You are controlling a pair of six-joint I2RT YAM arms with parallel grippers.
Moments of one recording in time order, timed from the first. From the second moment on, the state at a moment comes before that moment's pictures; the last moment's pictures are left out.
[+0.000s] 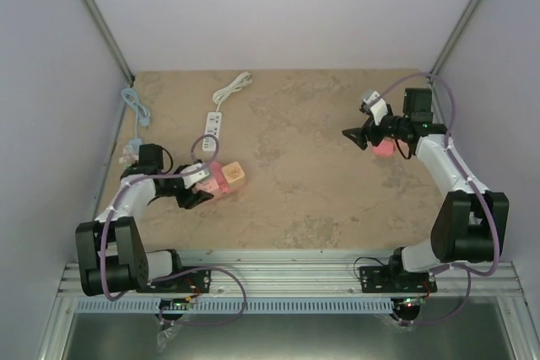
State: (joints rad) left arm 0.18 1.27 0.64 -0.65 0.73 1.21; right arm -0.01 1.47 1.09 -0.36 -0.71 -0.63
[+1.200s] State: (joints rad) left arm -0.66 1.31 0.59 0.02 0.23 0.87; right arm 0.18 1.60 1.20 -0.60 -1.00 -0.91
